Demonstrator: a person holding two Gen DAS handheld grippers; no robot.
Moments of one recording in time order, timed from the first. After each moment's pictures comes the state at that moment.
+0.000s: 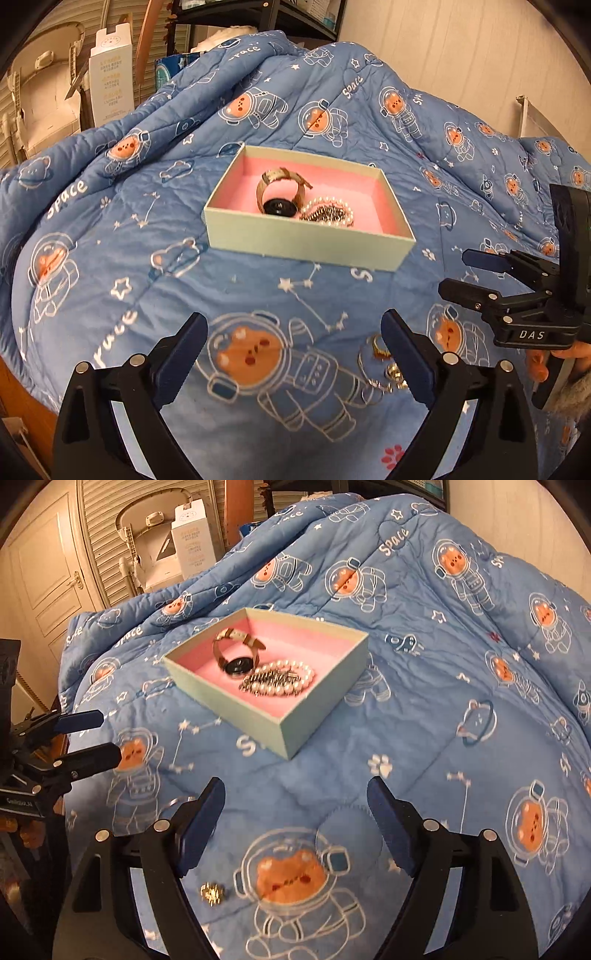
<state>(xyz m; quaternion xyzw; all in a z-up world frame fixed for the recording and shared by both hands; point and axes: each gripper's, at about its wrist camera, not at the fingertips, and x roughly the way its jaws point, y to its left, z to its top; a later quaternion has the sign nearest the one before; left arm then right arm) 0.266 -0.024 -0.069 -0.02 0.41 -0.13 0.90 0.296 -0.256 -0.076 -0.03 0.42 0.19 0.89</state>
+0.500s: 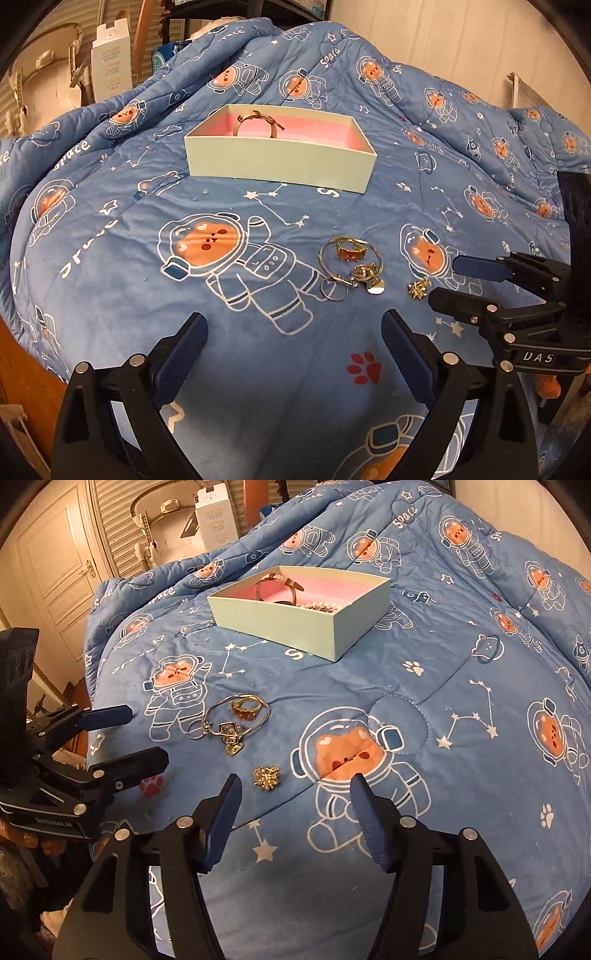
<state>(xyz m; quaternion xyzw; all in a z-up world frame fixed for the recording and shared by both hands) 0.201 -0.054 -0.107 0.01 0.41 -0.13 0.90 0.220 -0.246 -0.108 -0.03 0.43 0.21 0.88</state>
